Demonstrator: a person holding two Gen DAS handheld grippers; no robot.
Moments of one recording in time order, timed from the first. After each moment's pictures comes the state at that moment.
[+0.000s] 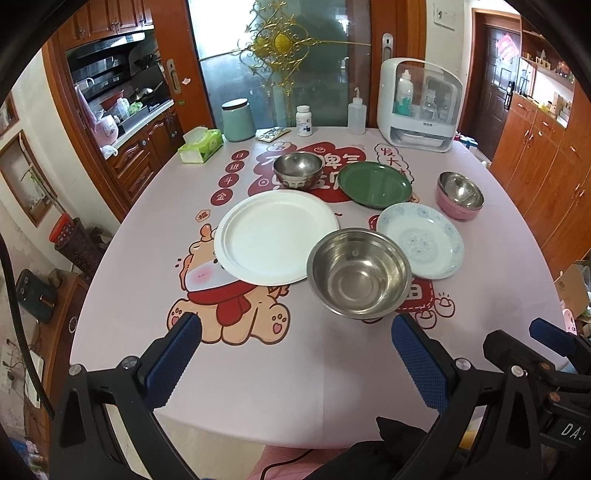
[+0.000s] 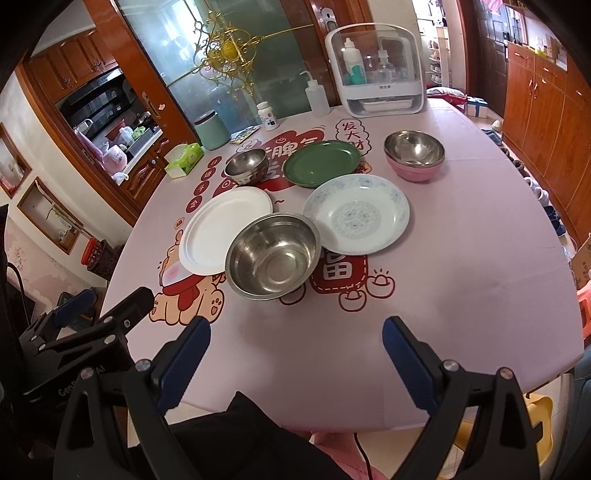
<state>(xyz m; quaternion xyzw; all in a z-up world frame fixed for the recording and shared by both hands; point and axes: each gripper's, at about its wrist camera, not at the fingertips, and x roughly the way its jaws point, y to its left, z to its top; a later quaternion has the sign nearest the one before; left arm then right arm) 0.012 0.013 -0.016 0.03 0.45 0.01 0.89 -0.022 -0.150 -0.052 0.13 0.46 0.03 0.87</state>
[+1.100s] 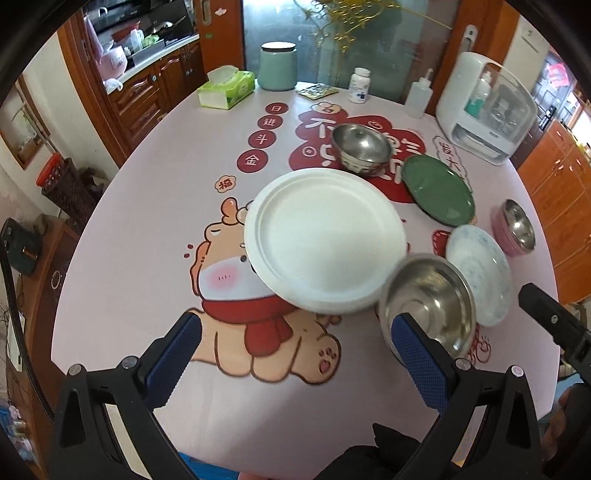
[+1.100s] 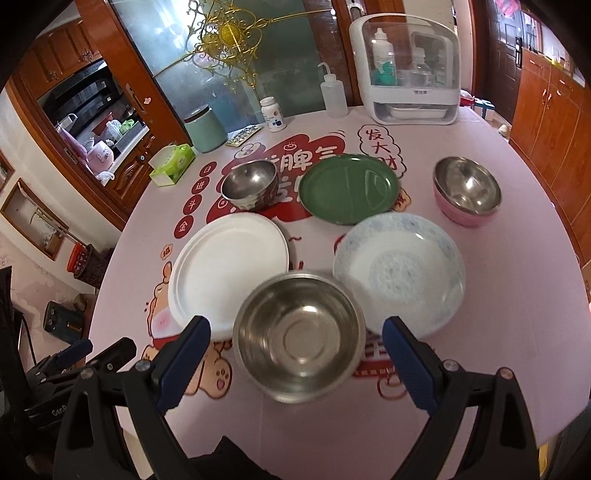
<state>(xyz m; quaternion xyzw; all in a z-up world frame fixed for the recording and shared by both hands) 0.141 0.119 -0.063 -0.06 0.53 0.03 0.84 0.127 -0.112 -0.064 0.11 0.49 0.02 0.87</state>
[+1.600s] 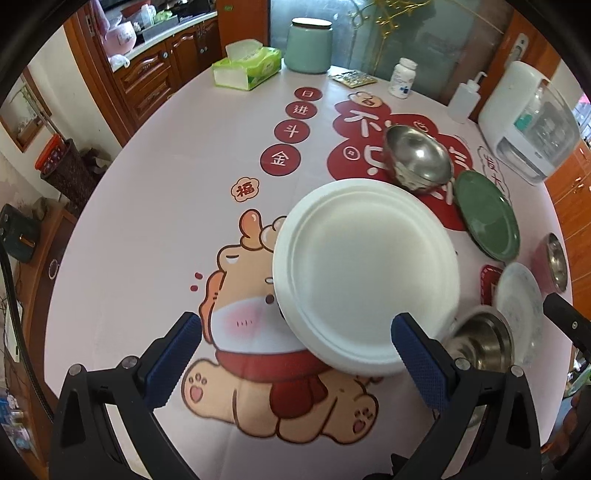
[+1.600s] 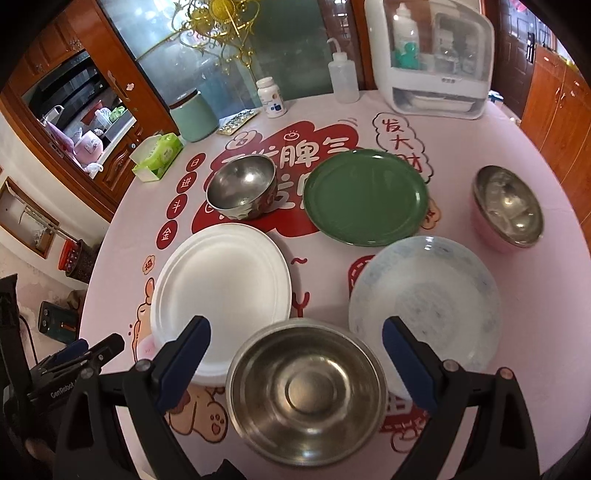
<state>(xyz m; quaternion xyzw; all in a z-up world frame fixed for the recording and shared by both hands) 0.223 0.167 -0.115 -0.08 0.56 0.06 0.82 0.211 -0.107 -0.103 0.12 0.52 0.03 0.85</state>
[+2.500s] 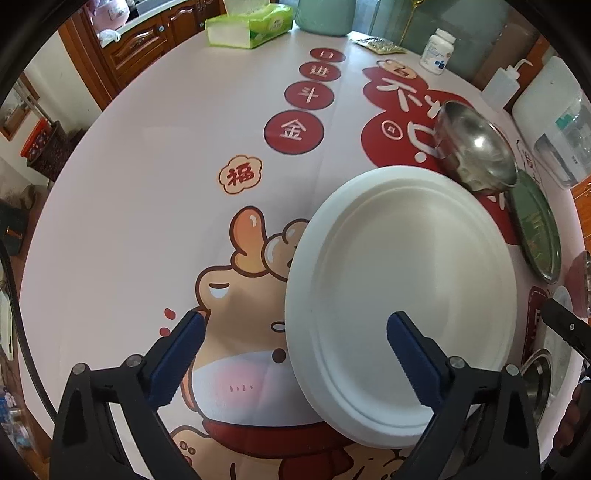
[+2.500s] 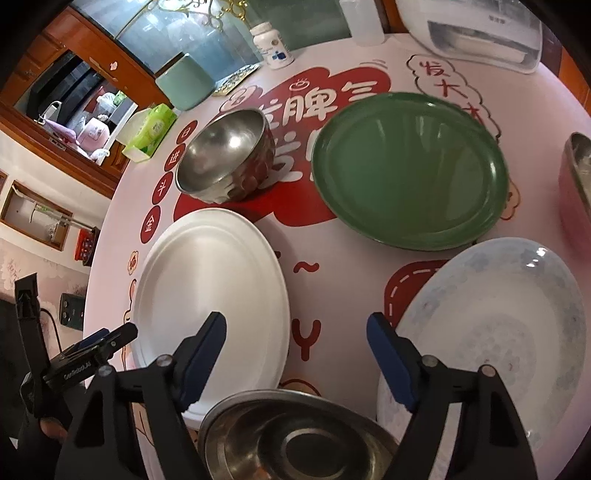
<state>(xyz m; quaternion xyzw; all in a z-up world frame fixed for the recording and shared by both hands) 0.292 0.184 -0.203 -0.09 0.60 0.06 0.79 0.279 -0.112 -0.189 0.15 0.58 0.09 0.80</state>
